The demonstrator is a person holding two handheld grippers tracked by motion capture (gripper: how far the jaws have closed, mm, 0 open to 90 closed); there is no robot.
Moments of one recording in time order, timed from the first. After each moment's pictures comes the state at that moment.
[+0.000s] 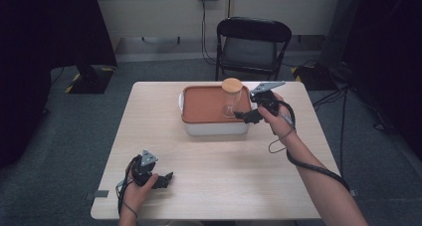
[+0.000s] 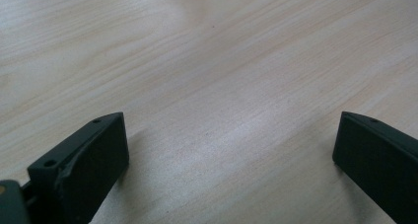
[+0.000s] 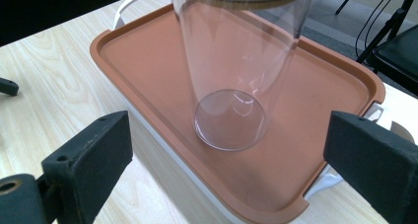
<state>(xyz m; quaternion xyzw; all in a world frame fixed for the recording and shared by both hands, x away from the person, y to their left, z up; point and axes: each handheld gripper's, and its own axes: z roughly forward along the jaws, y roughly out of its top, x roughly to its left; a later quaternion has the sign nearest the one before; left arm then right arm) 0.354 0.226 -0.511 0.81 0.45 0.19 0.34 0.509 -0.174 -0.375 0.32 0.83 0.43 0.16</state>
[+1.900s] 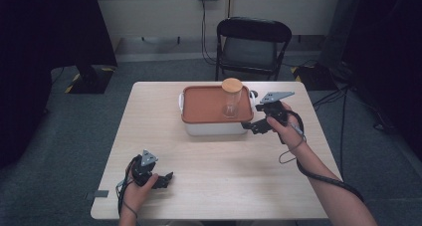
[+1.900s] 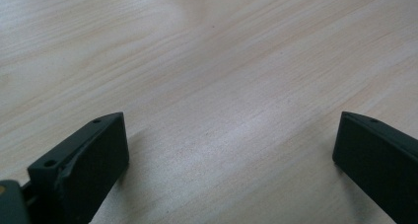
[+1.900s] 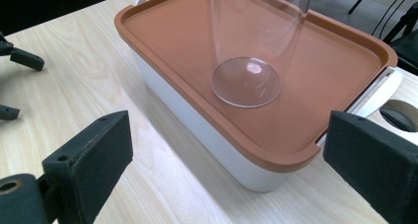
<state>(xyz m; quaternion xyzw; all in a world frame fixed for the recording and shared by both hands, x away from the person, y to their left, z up) 0.354 0.227 -0.511 0.81 0.44 0.19 0.34 0.482 -0.196 -0.388 0.30 0.83 0.44 0.14</state>
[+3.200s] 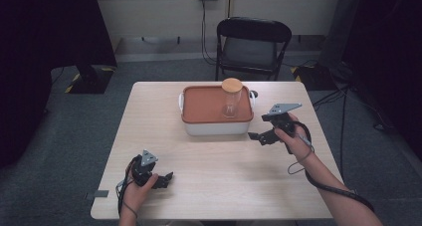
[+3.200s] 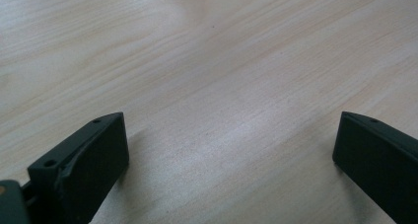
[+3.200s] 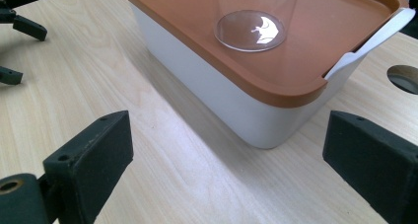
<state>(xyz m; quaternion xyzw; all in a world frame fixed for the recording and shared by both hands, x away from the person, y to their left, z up) 0.354 0.226 -0.511 0.81 0.45 0.19 0.34 0.464 -0.219 -0.414 0.30 0.84 0.44 0.13</state>
